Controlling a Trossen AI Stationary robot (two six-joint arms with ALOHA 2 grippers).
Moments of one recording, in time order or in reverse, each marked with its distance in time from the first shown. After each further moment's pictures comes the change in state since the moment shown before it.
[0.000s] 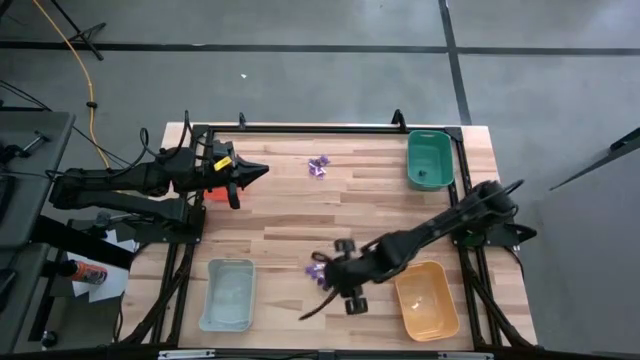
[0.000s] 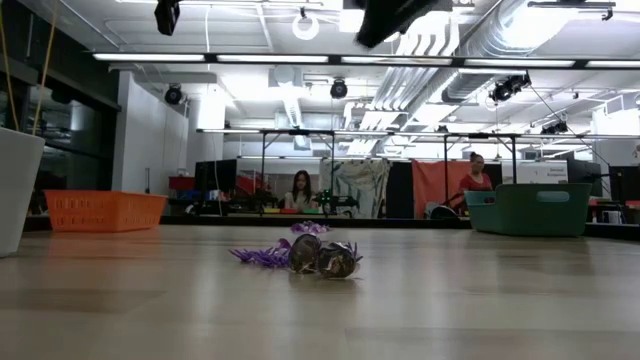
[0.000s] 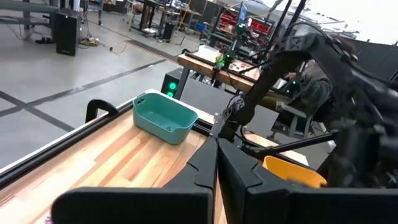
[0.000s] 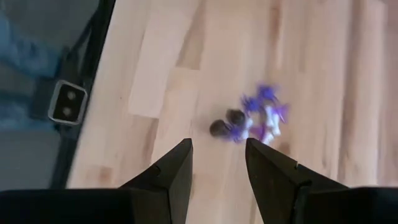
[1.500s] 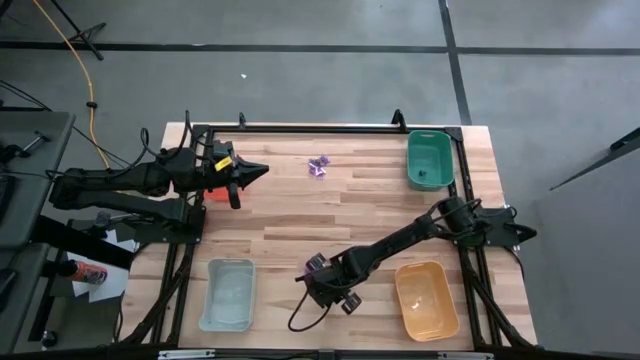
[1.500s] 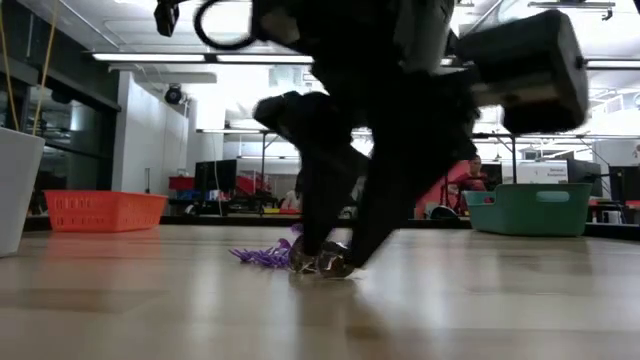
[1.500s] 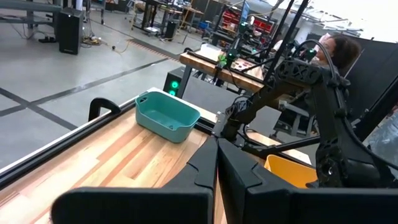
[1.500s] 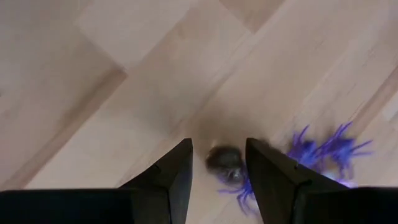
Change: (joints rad) left arm 0.000 0.001 0.000 -0.008 -0.008 0.001; right arm -0.054 0.296 0.027 0.116 -0.140 -0.582
